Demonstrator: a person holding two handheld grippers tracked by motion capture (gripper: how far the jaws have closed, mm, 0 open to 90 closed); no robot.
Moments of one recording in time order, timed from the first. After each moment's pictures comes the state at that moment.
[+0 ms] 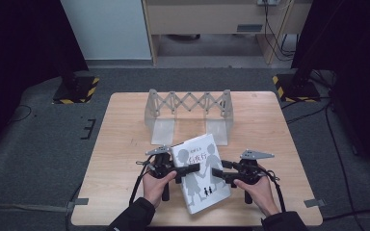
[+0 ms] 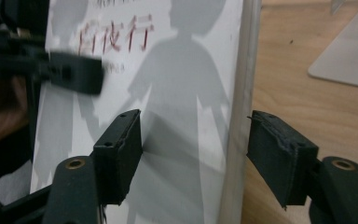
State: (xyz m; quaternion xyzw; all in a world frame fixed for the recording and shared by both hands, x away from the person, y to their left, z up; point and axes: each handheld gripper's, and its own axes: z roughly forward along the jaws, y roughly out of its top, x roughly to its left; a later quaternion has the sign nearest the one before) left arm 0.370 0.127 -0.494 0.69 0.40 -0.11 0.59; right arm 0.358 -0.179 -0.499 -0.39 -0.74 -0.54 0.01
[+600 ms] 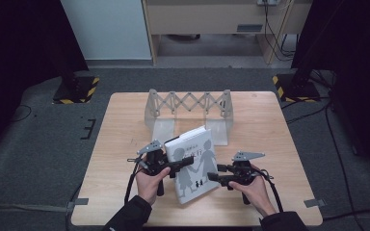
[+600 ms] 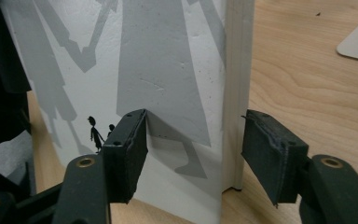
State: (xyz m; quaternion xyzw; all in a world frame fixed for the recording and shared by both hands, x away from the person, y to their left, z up) left arm 0.364 0.139 -0.469 0.69 0.38 -0.03 0.62; right arm 0.361 -0.166 -0.507 -0.37 -0.78 -0.51 0.02
